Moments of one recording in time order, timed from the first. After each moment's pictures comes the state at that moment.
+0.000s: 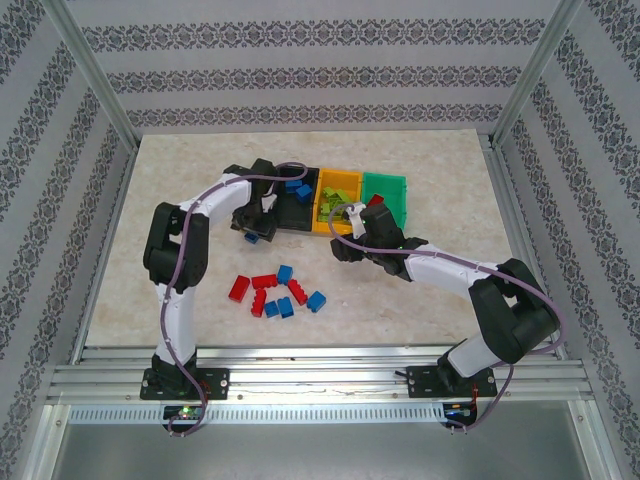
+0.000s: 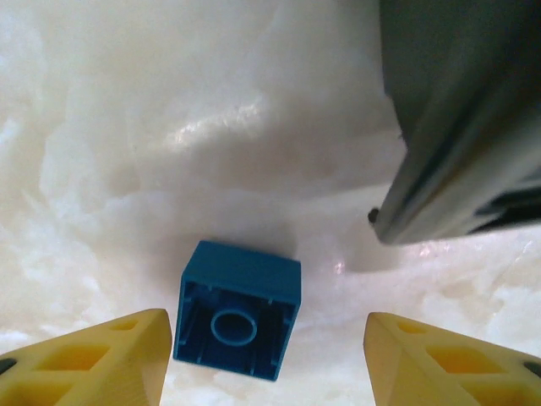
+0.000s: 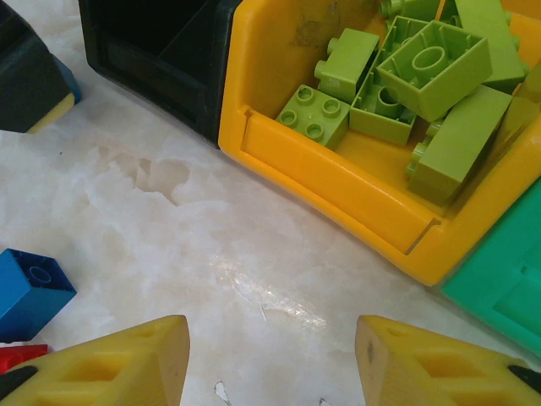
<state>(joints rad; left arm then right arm) -0.31 2.09 1.62 -1.04 -0.07 -0.03 0.55 1.52 0.78 0.00 -0.13 0.20</state>
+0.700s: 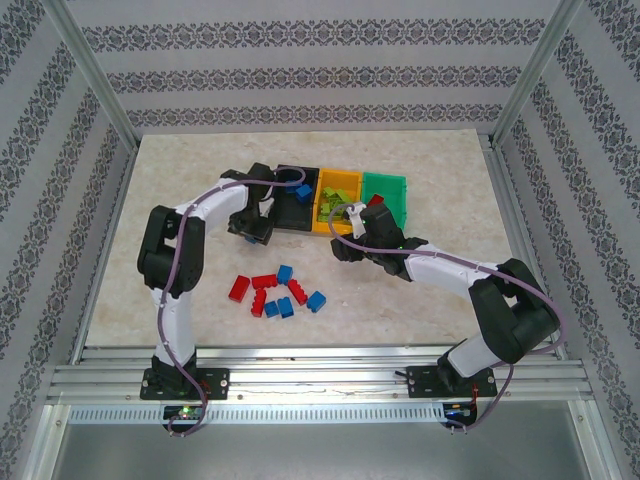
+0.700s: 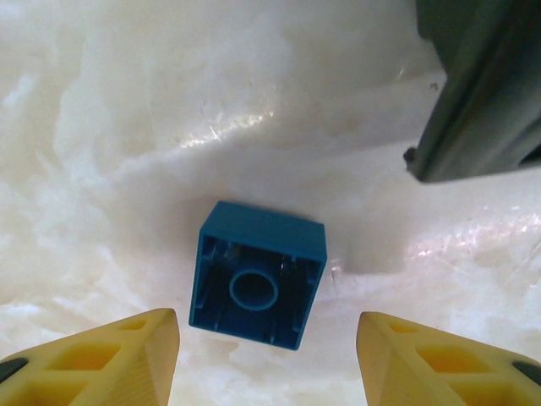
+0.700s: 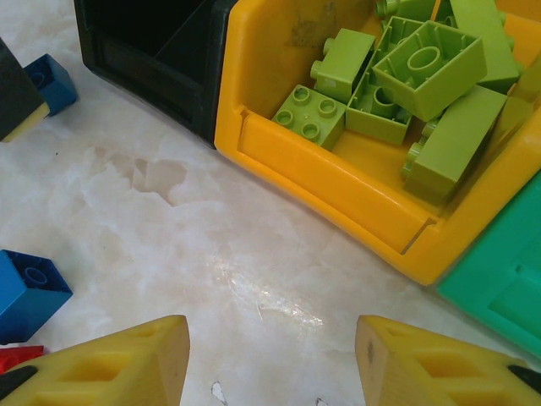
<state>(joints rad) -0.31 2.03 1.52 -0.99 -0.10 -0.02 0.55 1.52 0.78 0.00 -0.13 0.20</state>
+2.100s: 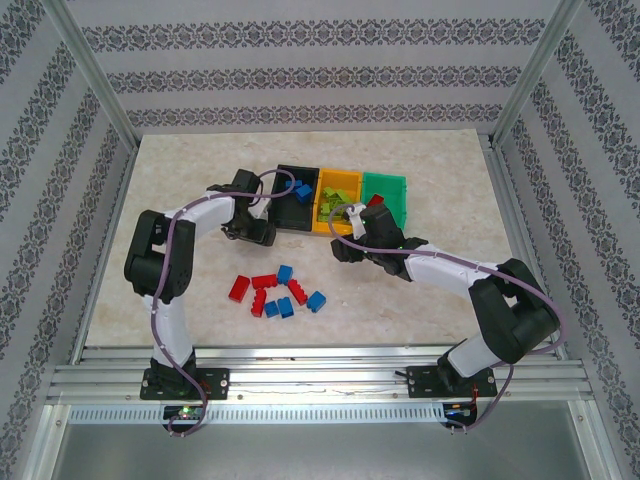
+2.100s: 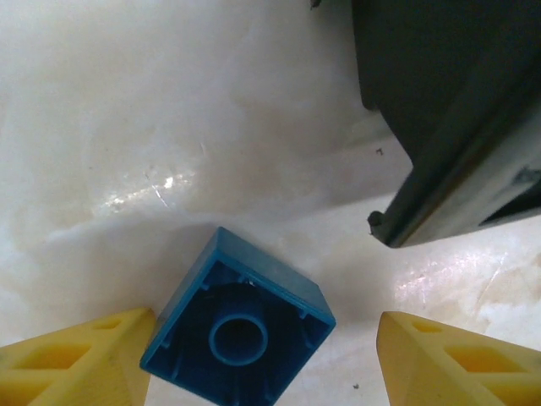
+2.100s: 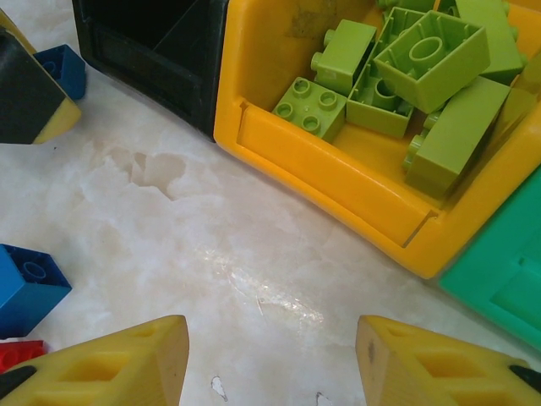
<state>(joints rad) -0.24 1.96 1.33 -0.68 0.11 0.00 0.55 1.52 0.78 -0.01 -0.13 0.20</state>
